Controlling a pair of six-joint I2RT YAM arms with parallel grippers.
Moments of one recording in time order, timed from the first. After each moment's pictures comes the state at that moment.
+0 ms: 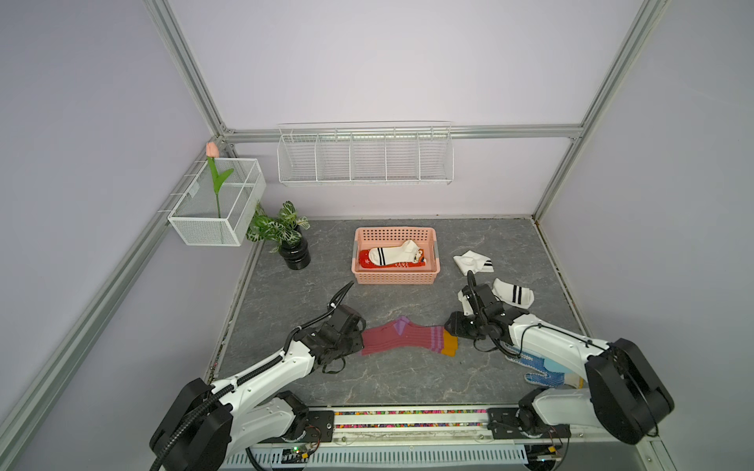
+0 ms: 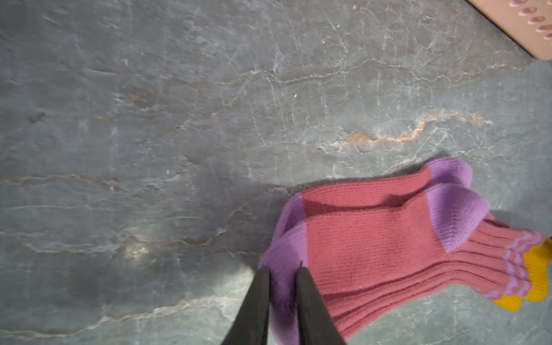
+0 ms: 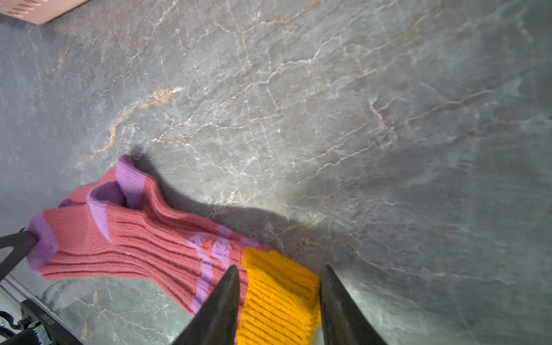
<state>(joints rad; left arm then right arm) -0.71 1.11 0.51 -0.45 -0.08 -0.92 0.52 1.34 0.62 -0.33 -0.19 0.60</state>
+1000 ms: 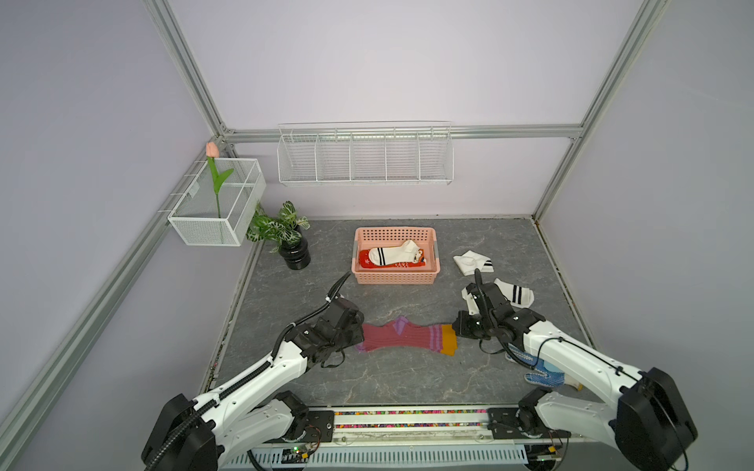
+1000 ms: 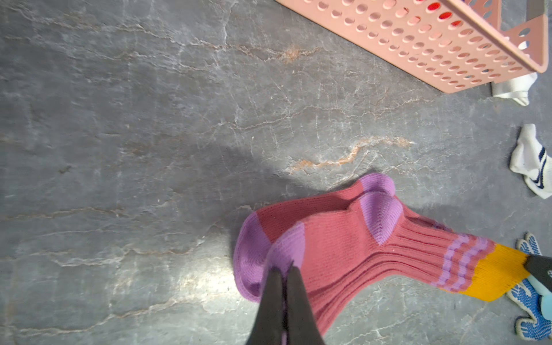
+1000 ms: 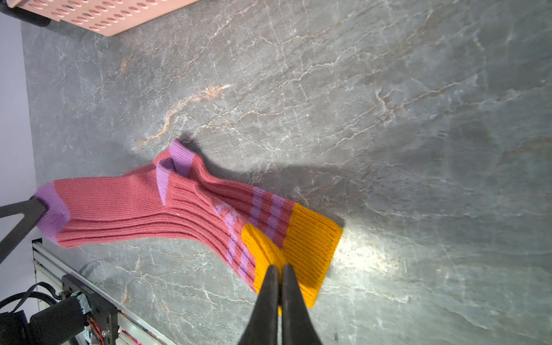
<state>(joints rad) -0.71 1.03 0.60 -0.51 -0.11 -0.86 0.54 1.15 0.66 -0.51 -0.19 0.65</state>
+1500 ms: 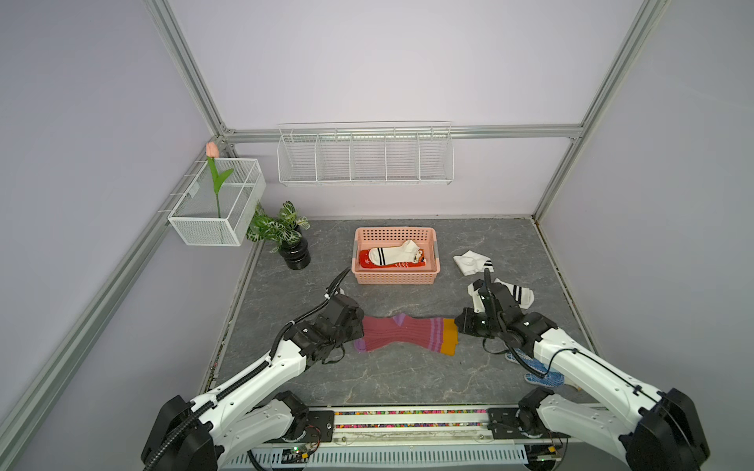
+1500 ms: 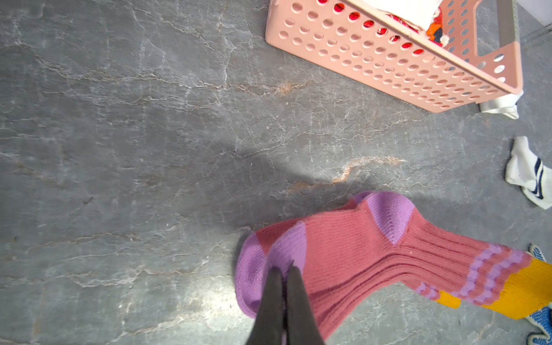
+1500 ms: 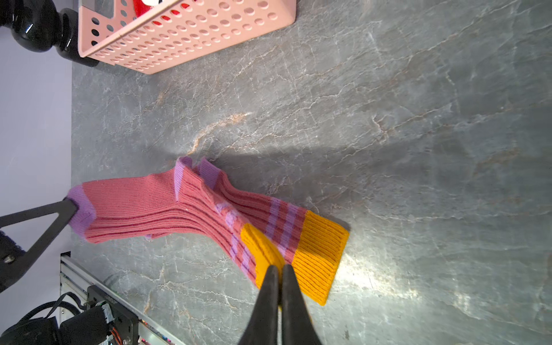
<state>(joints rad) -0.71 1.03 0.63 -0.50 -0.16 -0.81 0.54 1.06 0.66 -0.50 -0.16 0.69</state>
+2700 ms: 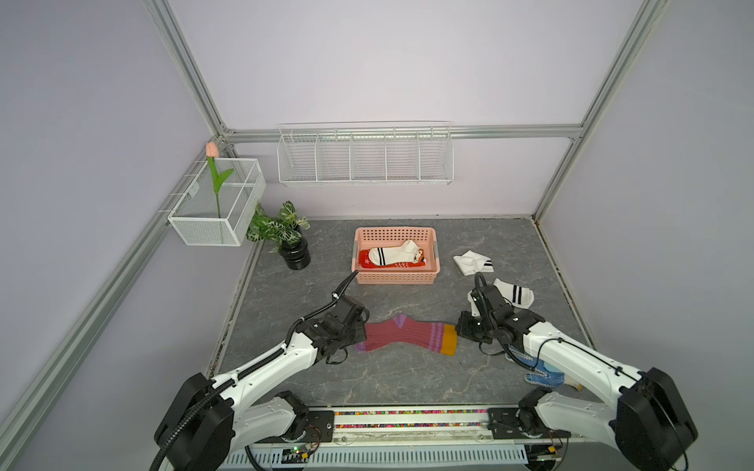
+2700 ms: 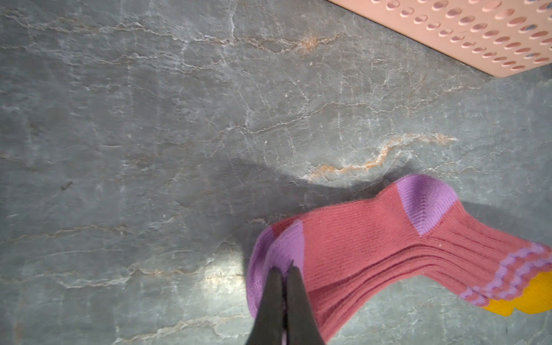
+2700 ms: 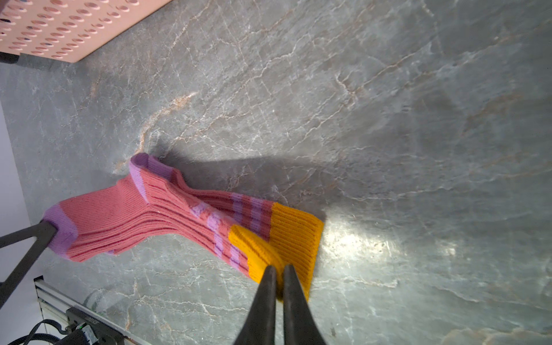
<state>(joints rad) -0.71 1.14 0.61 -0.49 -0.13 -0.81 0.54 1.18 0.65 -0.52 -0.14 0.76</state>
